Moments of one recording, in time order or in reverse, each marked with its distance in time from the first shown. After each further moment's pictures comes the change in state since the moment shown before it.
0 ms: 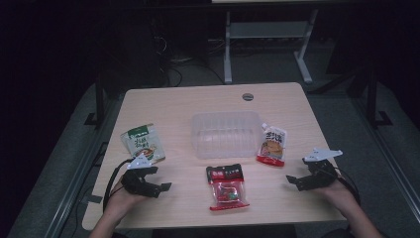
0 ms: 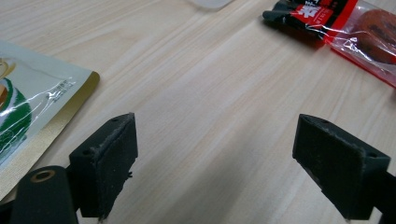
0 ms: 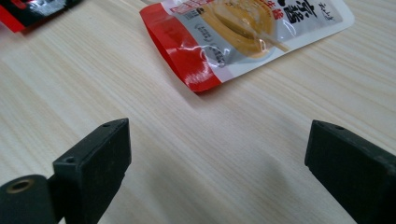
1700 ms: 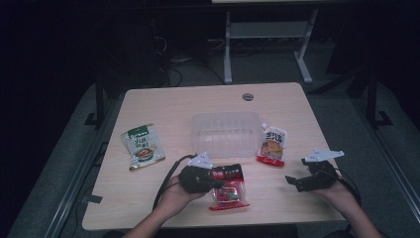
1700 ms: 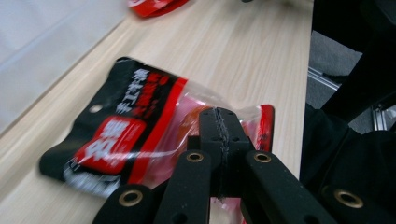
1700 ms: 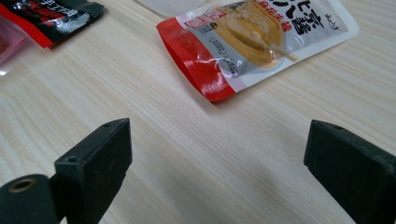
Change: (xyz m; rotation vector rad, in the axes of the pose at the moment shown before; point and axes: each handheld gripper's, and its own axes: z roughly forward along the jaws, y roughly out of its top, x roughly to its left) left arm -0.113 0.091 0.077 0.019 -0.332 0.161; right arm 0.009 0.004 -0.008 -0.013 0.015 0.025
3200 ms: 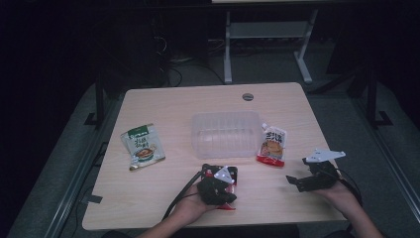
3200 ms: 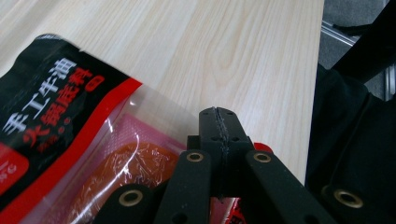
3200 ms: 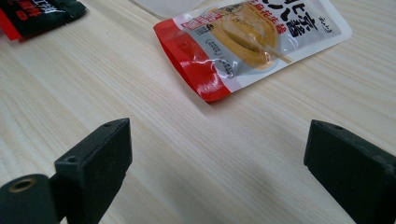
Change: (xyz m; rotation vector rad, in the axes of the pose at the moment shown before) left arm -0.021 -0.007 0.043 0.189 0.007 0.042; right arm -0.001 -0.001 -0.002 -0.009 -0.012 -0.011
